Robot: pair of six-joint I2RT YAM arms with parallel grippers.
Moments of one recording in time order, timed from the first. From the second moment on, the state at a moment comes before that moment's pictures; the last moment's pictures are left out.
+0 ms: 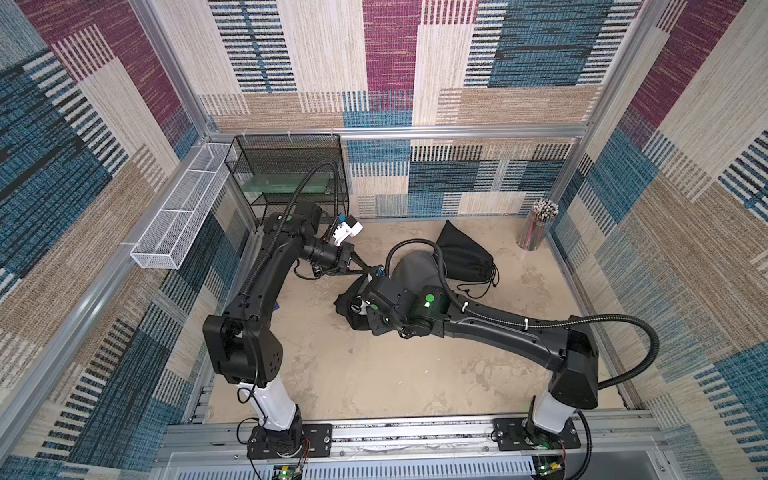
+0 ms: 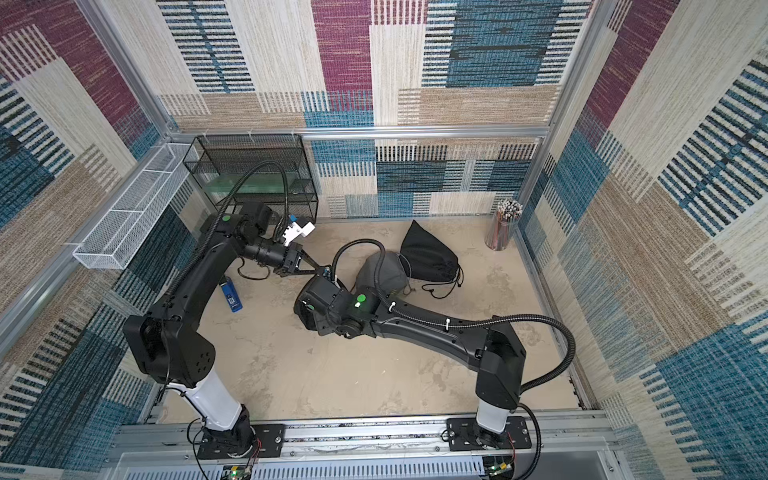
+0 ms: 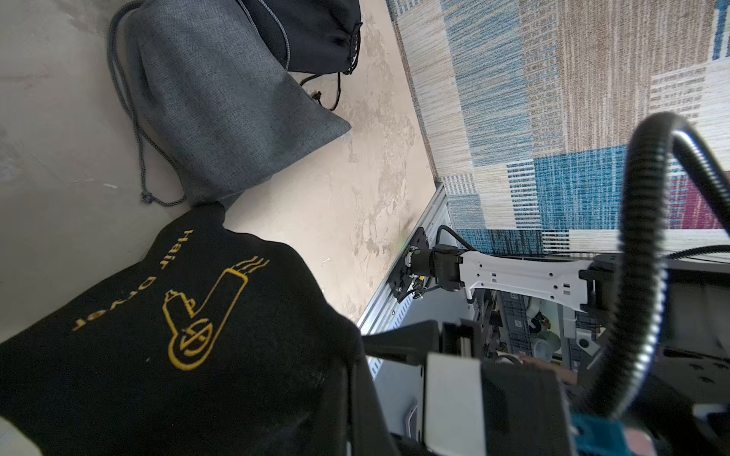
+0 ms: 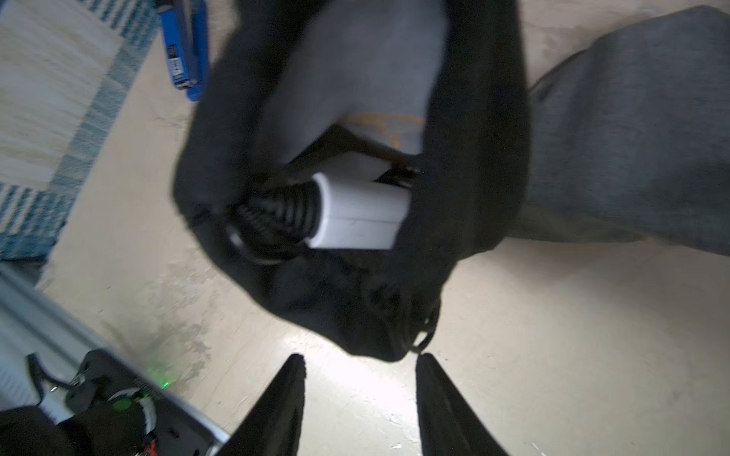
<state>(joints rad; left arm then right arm) -0.18 1.75 1.80 -1.37 0.94 0.13 1.11 1.76 1.61 -0.85 0.30 0.67</state>
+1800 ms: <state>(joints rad) -0.24 2.00 2.09 -1.43 0.95 0.22 0.88 1.49 1.24 -0.56 0.12 0.62</state>
